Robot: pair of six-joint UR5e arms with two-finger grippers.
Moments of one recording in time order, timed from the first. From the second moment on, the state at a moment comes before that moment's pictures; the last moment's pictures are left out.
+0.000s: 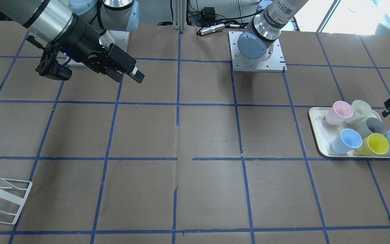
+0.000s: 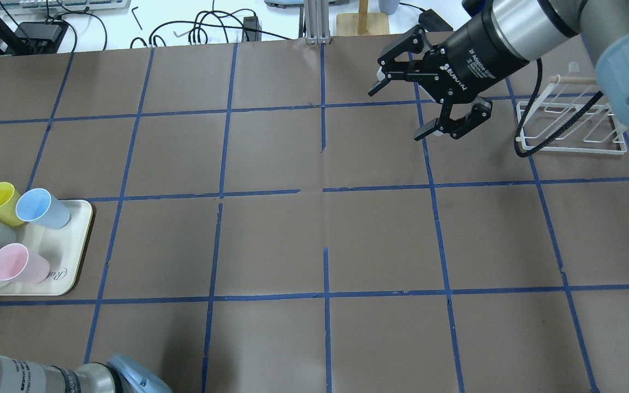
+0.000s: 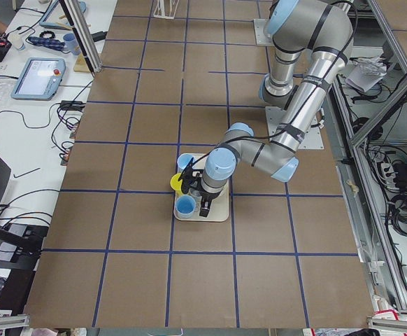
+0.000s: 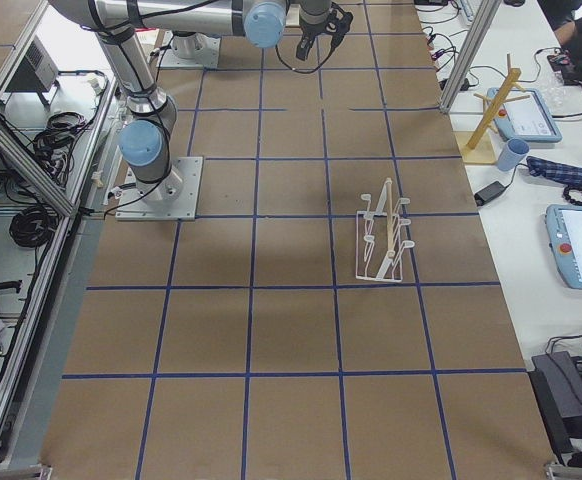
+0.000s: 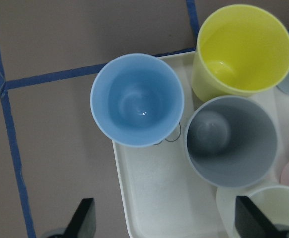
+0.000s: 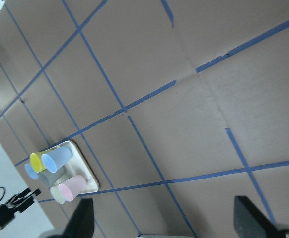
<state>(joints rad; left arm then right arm) -0.53 -1.92 -1.77 -1.00 1.46 1.21 1.50 -1.61 1.66 -1.62 -0.85 0.42</state>
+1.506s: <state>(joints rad) -0.58 -1.95 -1.78 -0.91 1.48 1.19 1.46 -1.76 2.01 -1.69 -0.28 -0.12</state>
